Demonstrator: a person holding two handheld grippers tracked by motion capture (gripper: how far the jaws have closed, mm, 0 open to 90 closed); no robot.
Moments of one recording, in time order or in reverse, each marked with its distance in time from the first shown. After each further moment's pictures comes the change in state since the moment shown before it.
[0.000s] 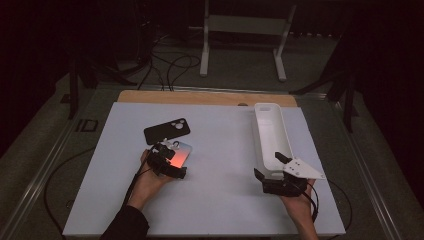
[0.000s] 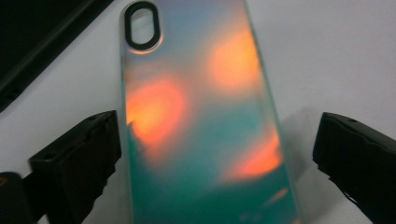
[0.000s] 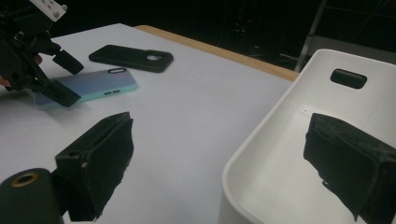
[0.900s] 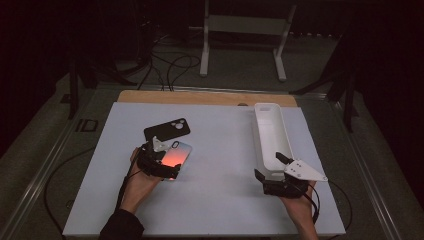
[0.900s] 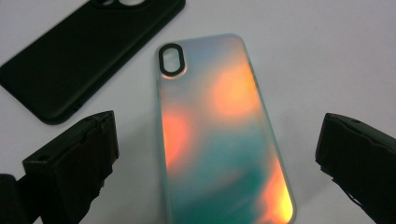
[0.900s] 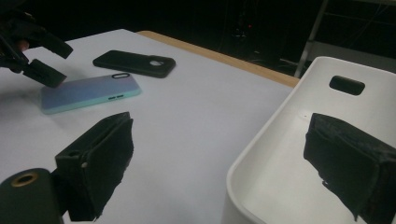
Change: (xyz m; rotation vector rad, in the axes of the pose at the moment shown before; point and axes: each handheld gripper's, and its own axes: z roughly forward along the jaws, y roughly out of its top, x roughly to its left) left arm 0.011 -0.010 -0.032 -0.145 -0.015 -0.012; right arm 0.003 0.003 -0.005 -0.020 0.003 -0.004
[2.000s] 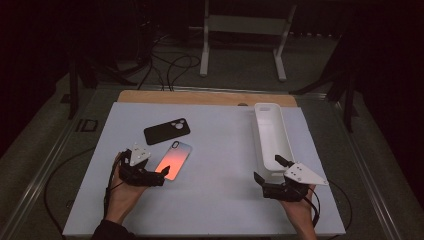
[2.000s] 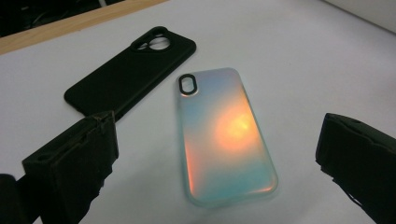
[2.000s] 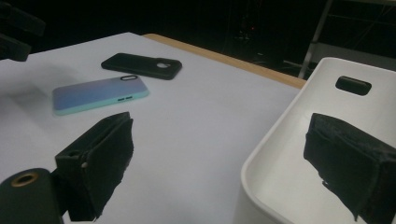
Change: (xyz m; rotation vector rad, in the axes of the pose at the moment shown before) left arm 0.004 -0.023 -0.056 -0.215 0.019 0.005; right arm 0.007 -0.001 -0.006 -0.013 0.010 0.008
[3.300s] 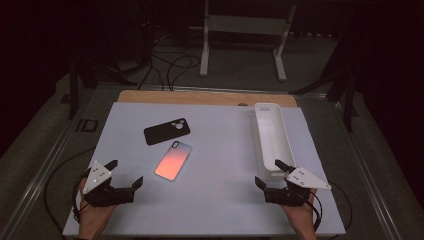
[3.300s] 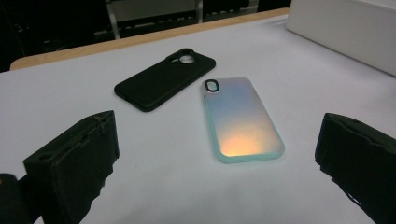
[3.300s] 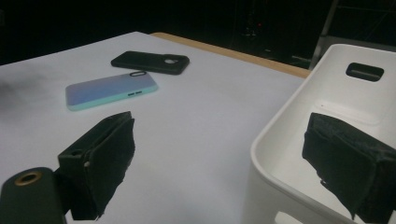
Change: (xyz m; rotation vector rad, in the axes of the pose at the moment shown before) left arm 0.028 -0.053 -0.065 -0.191 0.002 -0.064; right arm 0.002 -0.010 -0.006 0.005 0.031 0.032
